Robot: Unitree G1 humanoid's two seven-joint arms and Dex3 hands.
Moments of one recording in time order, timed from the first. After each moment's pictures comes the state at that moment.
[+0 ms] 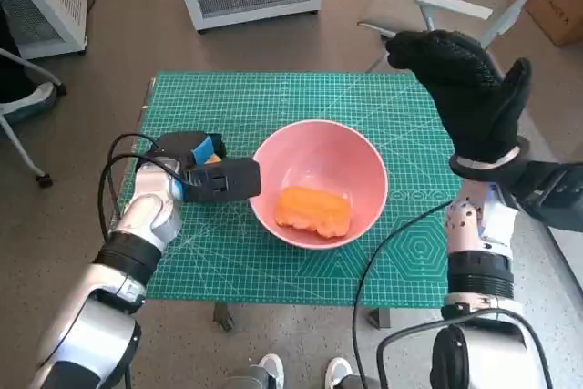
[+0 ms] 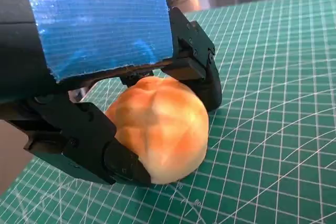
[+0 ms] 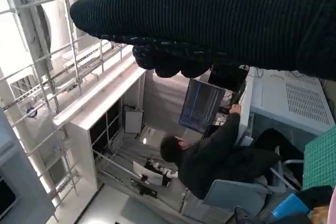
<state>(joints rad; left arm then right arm) -0.85 0.46 -0.52 0.85 0.75 0.27 -0.20 -0.85 -0.15 -0.29 0.74 0.51 -0.59 0.92</state>
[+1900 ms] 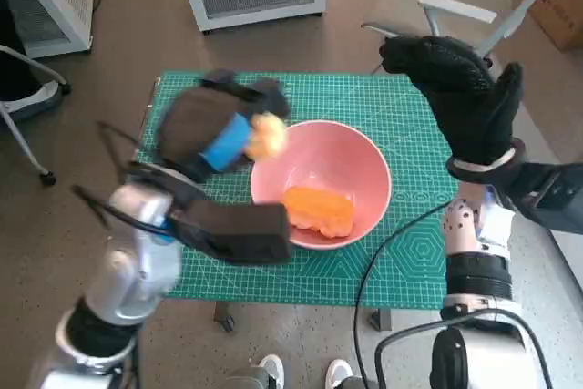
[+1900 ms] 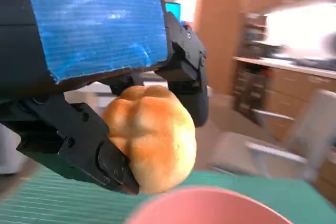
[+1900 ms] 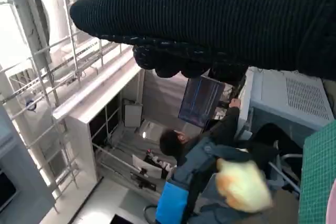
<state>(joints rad) -0.61 0.43 -0.36 -0.30 0.82 0.33 -0.35 -0.85 -0.15 -0.28 0.75 0.51 -0.60 0.93</state>
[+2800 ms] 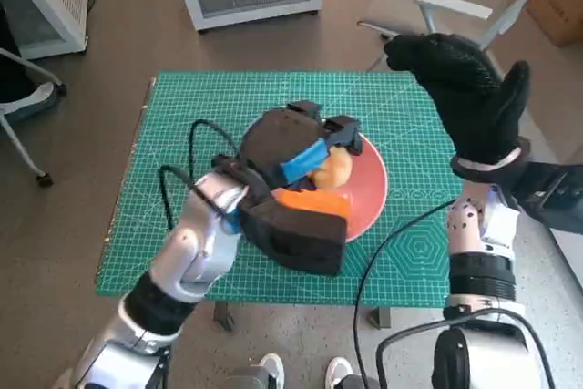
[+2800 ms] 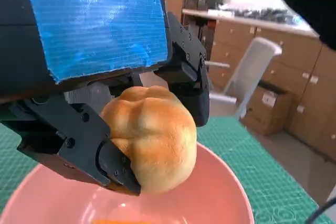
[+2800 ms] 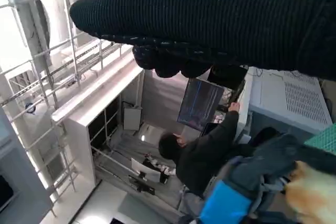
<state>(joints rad) -0.71 0.26 -0.44 0.03 0.78 0.20 -0.36 -0.83 -0.15 -0.28 0.71 0.51 -0.57 0.92</state>
